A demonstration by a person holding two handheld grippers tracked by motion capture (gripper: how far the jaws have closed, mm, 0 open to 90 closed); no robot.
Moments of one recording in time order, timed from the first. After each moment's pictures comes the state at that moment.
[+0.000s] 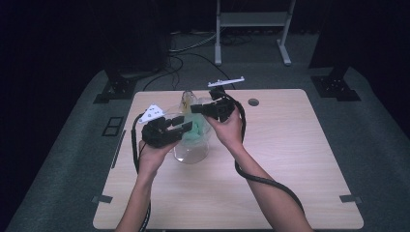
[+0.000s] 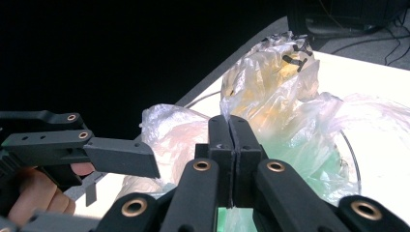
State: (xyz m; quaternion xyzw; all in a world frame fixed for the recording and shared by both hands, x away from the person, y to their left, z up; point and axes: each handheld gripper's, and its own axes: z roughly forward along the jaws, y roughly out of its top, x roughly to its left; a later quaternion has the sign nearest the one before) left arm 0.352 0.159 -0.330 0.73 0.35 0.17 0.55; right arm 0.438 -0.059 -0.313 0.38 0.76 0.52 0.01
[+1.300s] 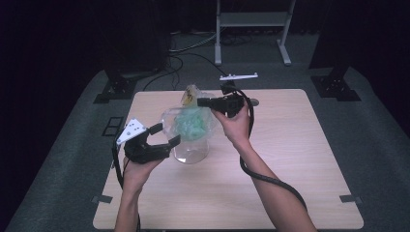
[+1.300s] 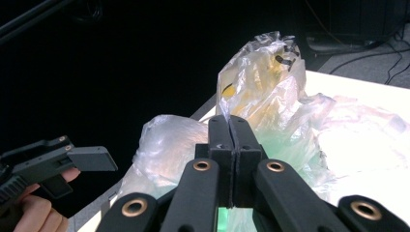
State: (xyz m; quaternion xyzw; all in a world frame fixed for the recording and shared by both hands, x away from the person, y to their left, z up) left arm 0.313 0.192 -0.336 0.71 0.36 0.21 0.57; right arm 0.437 -0.085 -0.296 0.39 0.73 0.56 0.00
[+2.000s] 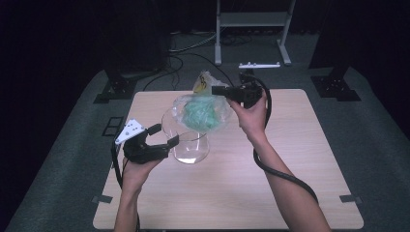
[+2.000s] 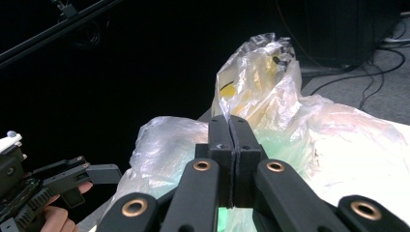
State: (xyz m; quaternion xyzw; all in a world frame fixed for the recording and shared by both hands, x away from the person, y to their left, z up) left arm 0.315 0.196 -0.340 0.70 0.37 0.20 0.57; right arm 0.431 -0.126 -0.262 0.39 0.71 0.58 0.03
